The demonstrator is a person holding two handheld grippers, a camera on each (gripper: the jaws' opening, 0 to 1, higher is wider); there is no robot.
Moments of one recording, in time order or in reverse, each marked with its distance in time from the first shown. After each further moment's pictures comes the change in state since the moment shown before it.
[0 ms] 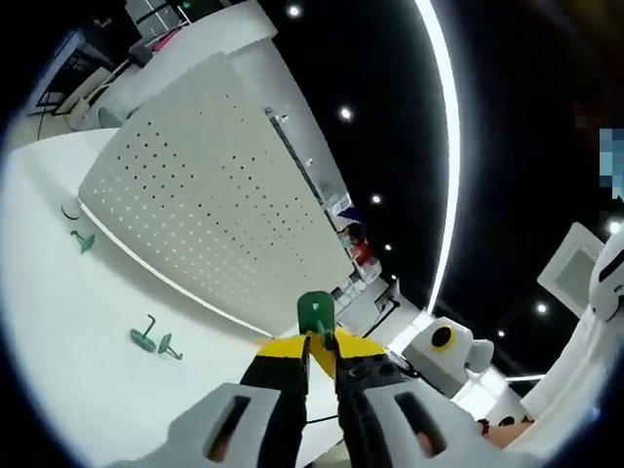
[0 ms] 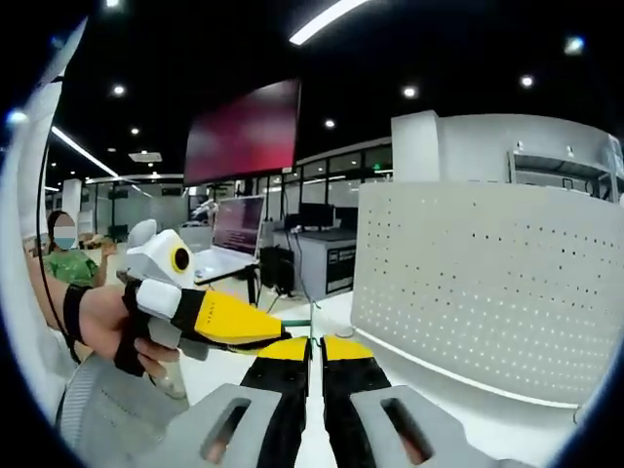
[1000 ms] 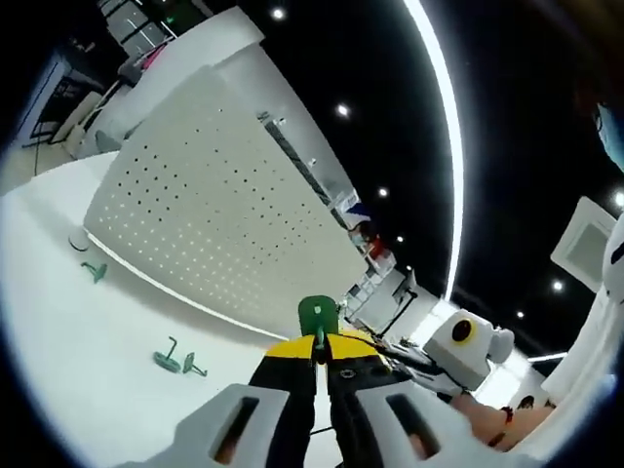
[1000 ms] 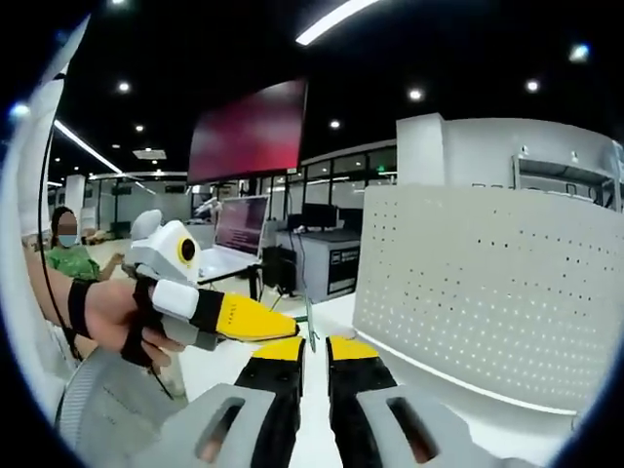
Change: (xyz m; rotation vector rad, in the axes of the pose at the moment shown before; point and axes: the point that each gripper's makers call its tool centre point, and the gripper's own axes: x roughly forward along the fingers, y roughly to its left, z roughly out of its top) left arm 0.000 0.017 0.015 0.142 0.032 0.108; right arm 0.005 0.001 0.001 -0.005 0.018 0.002
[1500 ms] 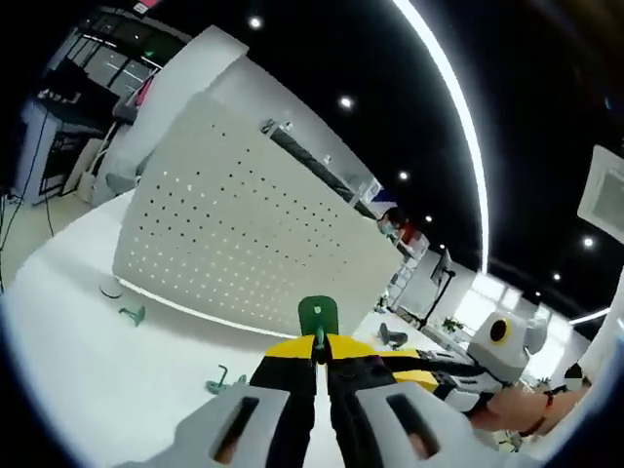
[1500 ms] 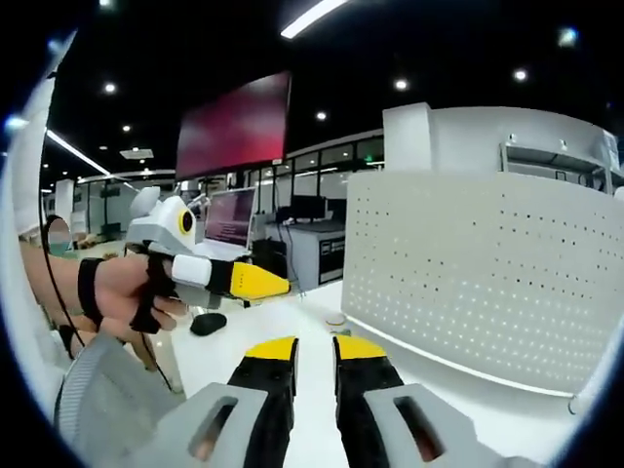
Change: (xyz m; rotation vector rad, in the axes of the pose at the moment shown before) left arm 0.005 0.024 0.022 0.155 -0.005 0.116; right arm -0.018 -0.016 -0.018 0.019 0.033 -0.048
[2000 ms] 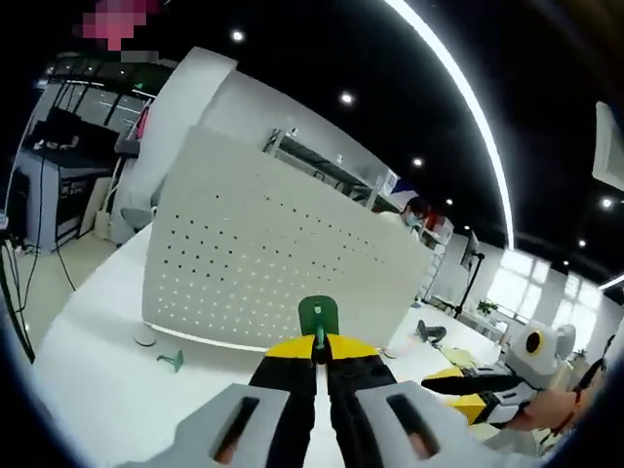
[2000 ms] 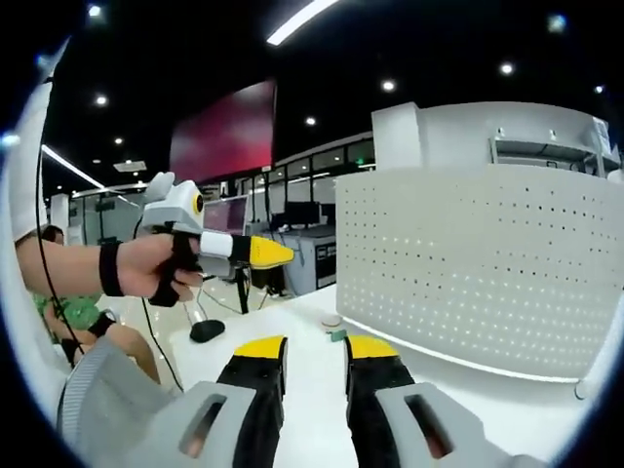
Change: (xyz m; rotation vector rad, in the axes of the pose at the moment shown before) left arm 0.015 0.026 0.043 0.155 -0.016 0.124; right arm -0.011 -0.008 0.000 0.060 -0.054 -0.006
